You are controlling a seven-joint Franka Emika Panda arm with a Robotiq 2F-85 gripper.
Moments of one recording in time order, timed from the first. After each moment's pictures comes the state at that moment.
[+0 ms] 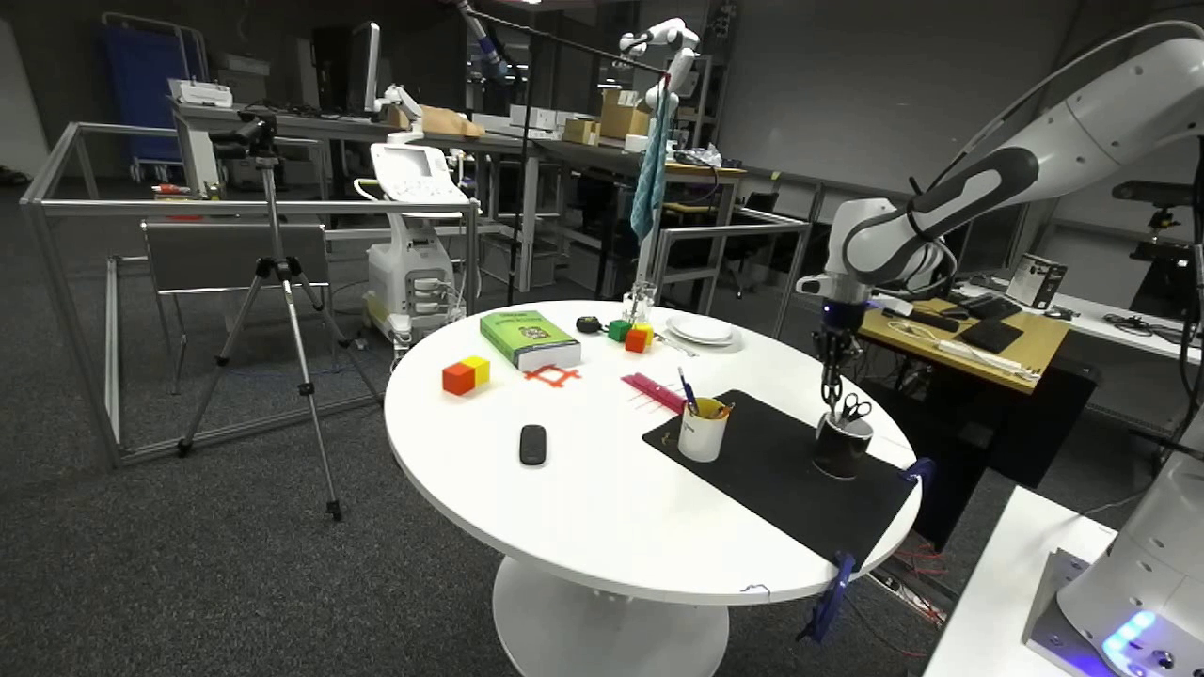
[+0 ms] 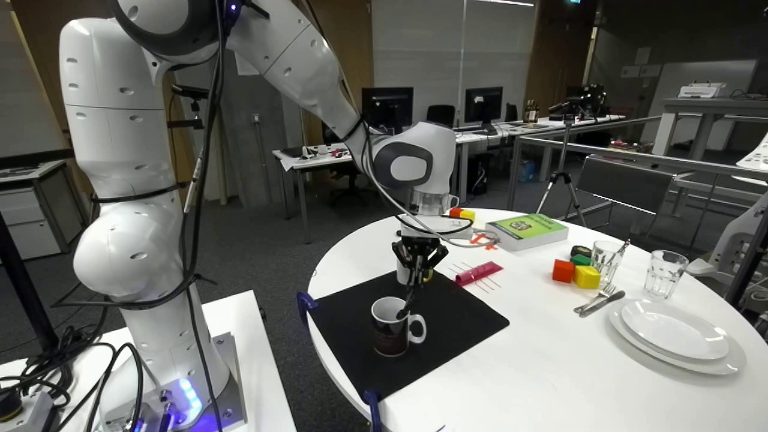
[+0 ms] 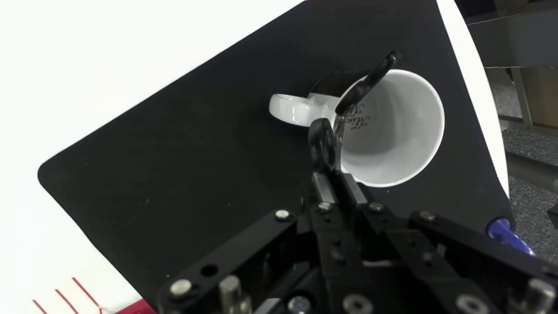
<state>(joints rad) -0.07 0.13 -0.09 -2.29 -0.02 2.30 -1.25</state>
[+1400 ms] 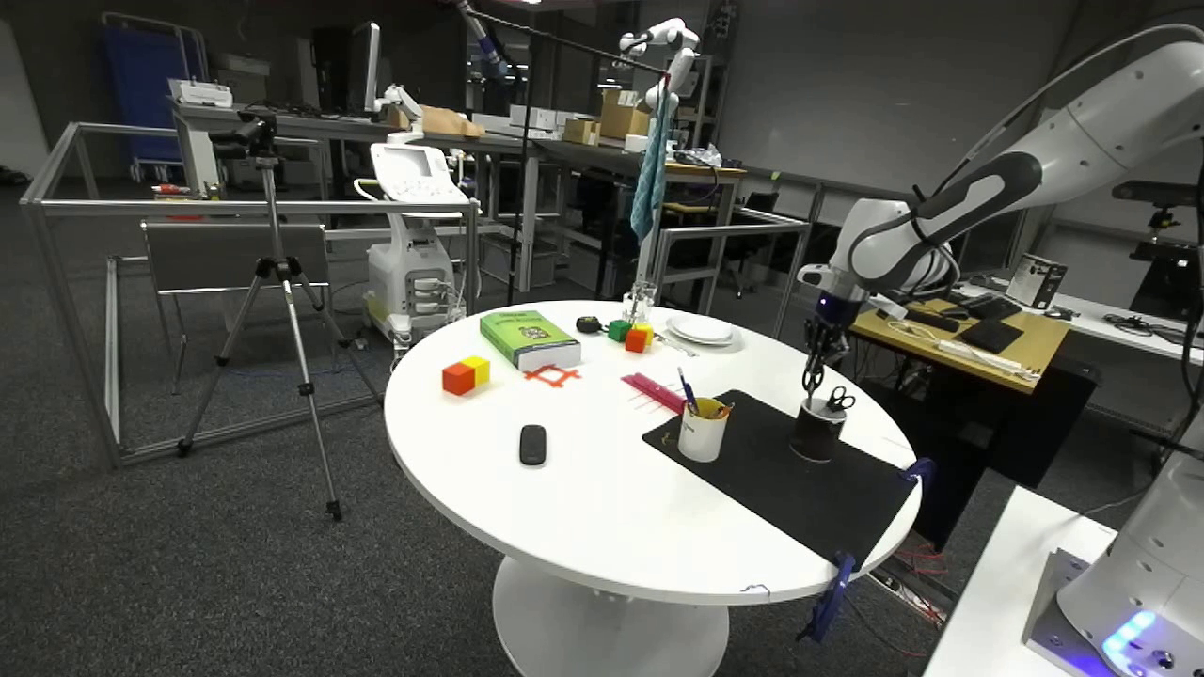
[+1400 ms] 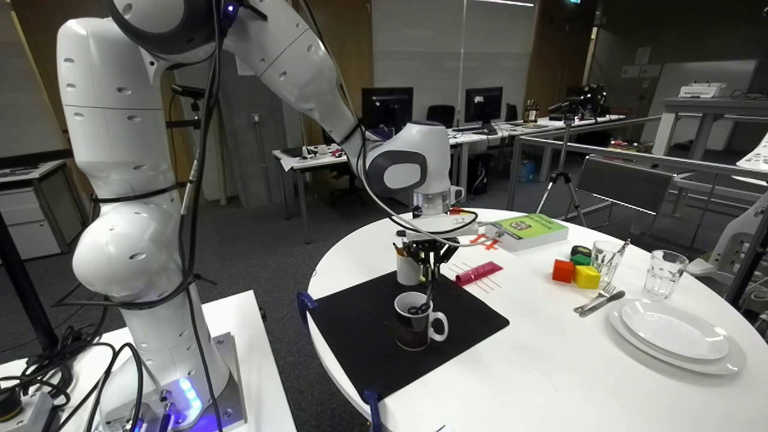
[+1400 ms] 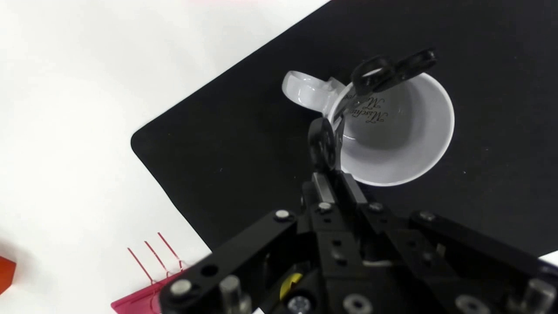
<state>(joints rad) -0.08 0.11 -0.09 -2.34 0.01 2.55 -1.25</state>
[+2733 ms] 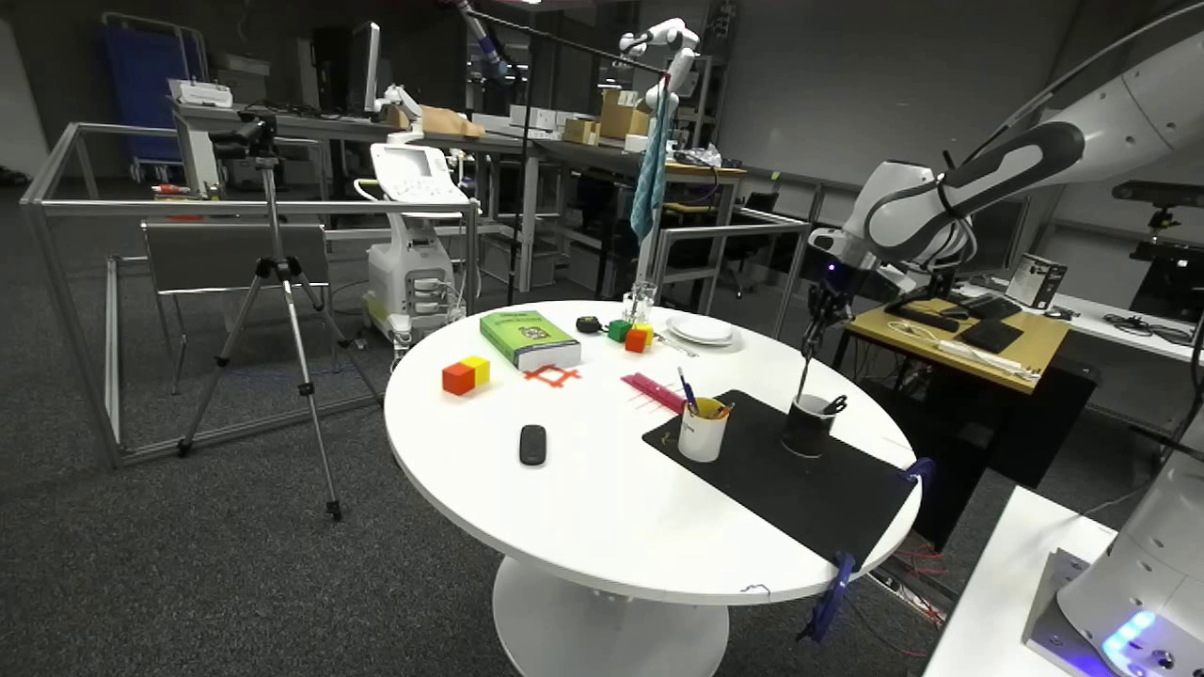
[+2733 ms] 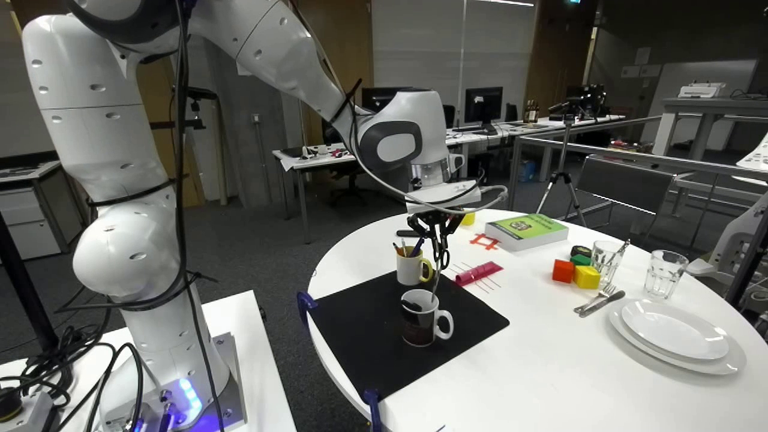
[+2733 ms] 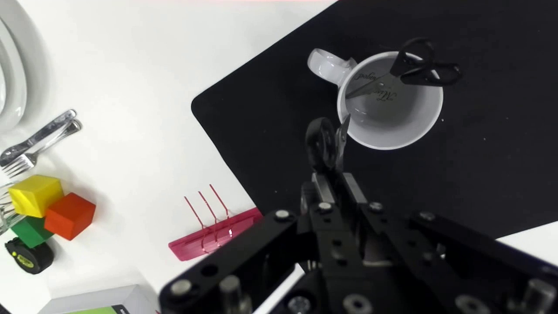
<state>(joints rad) -0.08 -0.01 -0.09 -2.34 0.02 2.55 -1.25</state>
